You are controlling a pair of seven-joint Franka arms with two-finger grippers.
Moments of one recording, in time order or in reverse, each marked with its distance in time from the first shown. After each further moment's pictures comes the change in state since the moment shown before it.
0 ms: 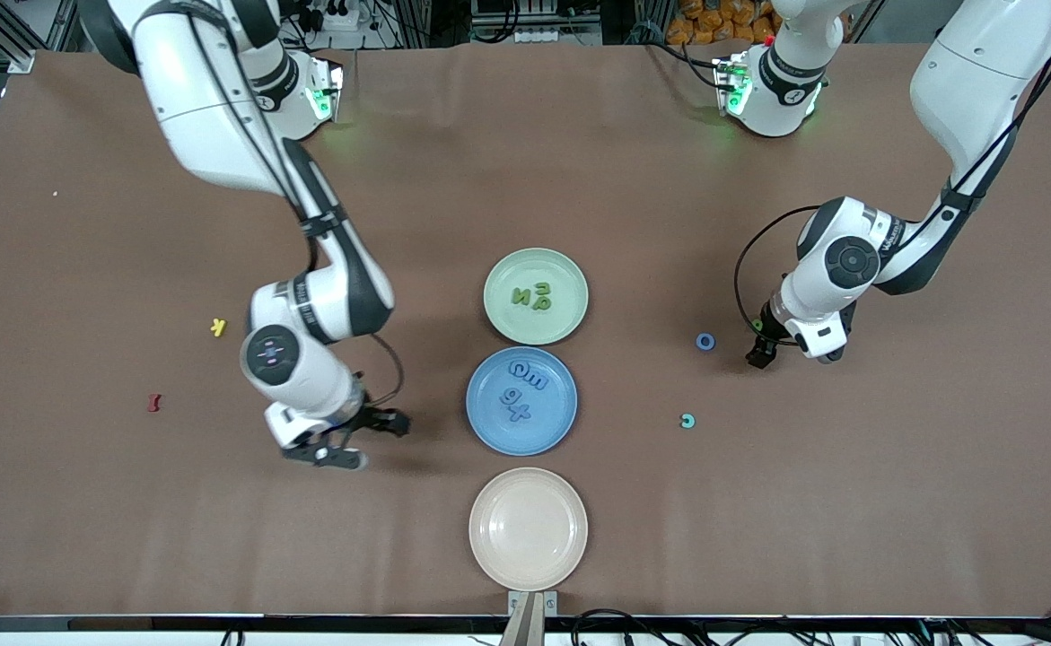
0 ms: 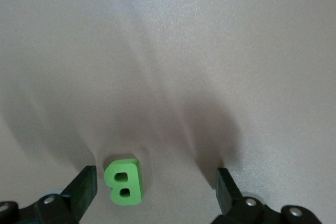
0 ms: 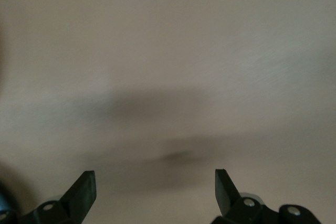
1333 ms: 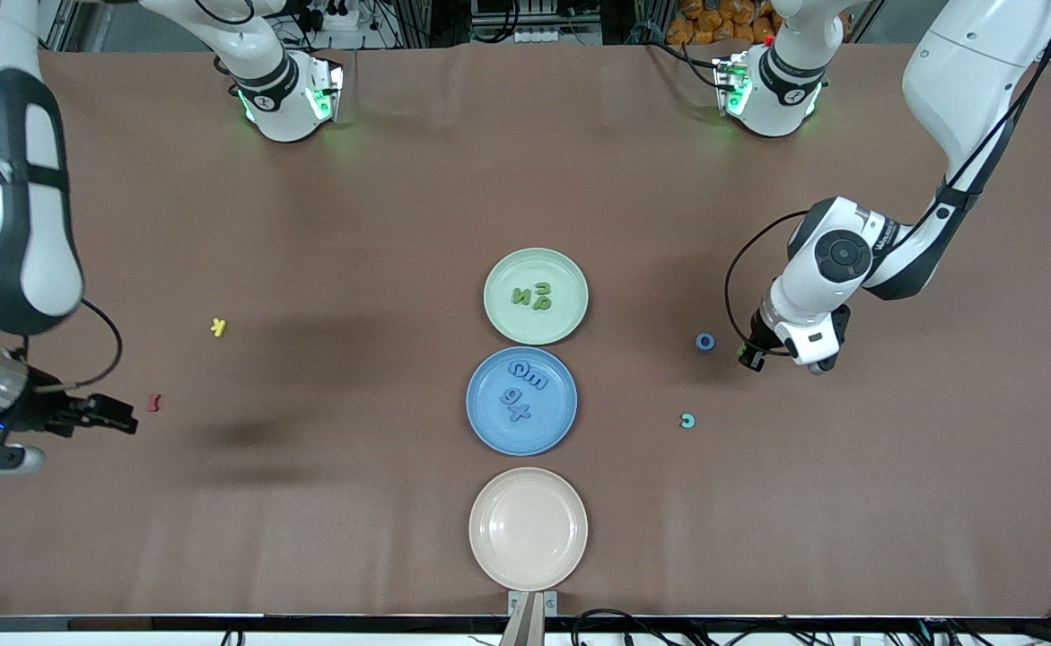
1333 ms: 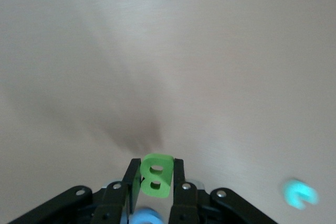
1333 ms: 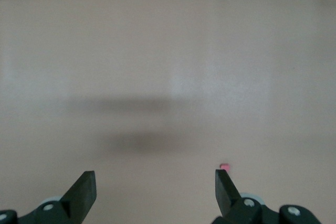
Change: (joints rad) left arm -0.043 -0.024 -0.031 0.079 0.009 0.013 0.005; right arm -0.432 -0.283 -0.006 0.019 -0.018 -0.300 -0.597
